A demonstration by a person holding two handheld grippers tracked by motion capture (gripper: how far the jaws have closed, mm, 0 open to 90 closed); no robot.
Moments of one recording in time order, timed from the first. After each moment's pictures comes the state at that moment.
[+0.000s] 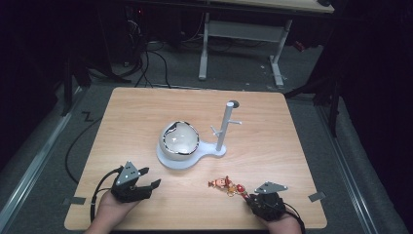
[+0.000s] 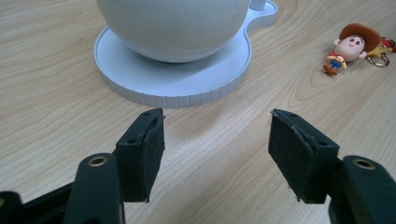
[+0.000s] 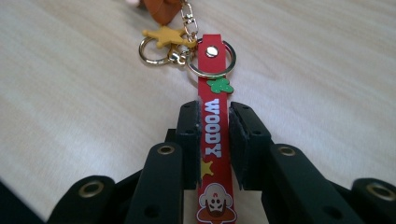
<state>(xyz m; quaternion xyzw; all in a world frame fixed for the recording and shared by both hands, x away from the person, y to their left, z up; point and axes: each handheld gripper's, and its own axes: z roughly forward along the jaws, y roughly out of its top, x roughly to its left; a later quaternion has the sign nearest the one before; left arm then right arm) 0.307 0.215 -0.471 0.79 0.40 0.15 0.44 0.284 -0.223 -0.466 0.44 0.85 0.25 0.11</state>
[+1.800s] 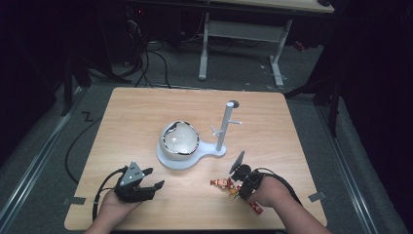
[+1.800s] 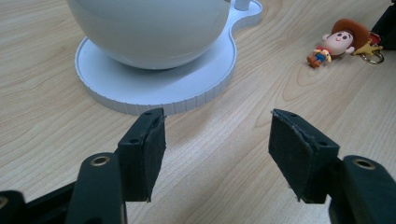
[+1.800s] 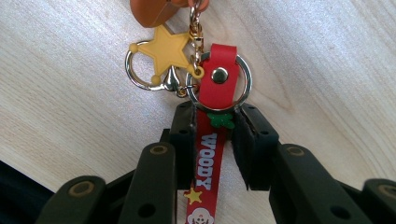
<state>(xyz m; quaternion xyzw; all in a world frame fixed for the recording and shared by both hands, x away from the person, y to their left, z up) 0.307 0.207 -0.470 0.80 0.37 0.15 0.44 0.369 -0.154 -0.450 0.38 0.92 -0.06 -0.02</state>
